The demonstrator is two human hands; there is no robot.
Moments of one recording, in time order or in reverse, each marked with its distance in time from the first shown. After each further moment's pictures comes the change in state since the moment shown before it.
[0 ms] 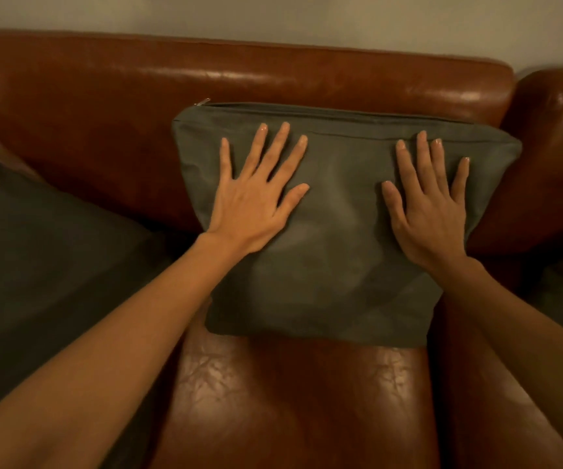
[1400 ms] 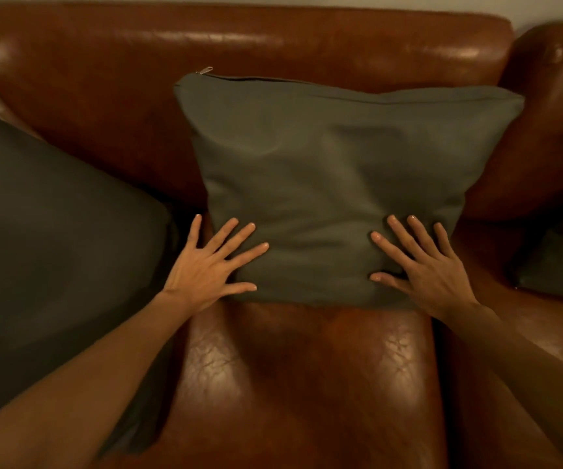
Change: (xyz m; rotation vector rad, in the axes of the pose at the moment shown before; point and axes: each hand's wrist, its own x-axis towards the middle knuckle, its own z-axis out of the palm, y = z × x) left_hand -0.163 -0.055 0.068 0.264 -0.115 0.359; right_hand -0.140 0.038 0.042 -0.192 -0.043 -0.415
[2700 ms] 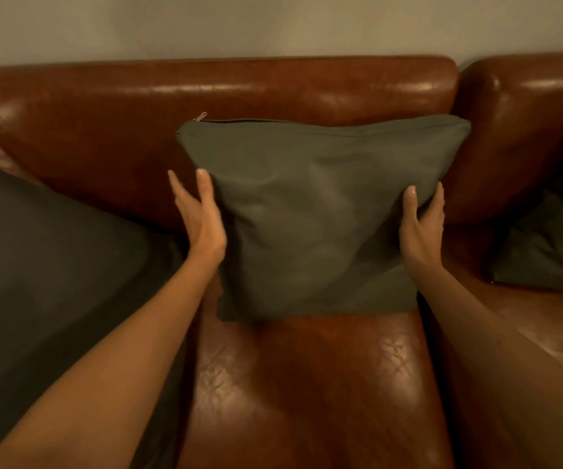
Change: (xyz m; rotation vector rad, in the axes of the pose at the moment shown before) left_hand 0.105 -0.031 -0.086 -1.446 0.506 -1.254; right_hand 0.083 -0.011 -0.064 1.049 0.209 1.278
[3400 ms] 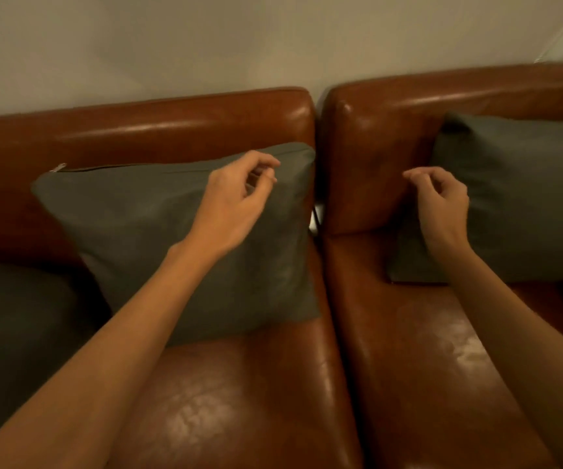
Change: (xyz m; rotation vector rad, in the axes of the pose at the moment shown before) left_hand -0.148 0.132 0.171 0.345 -0.582 0.648; right_hand 0.098 -0.002 -0.214 0.078 0.060 -0.224
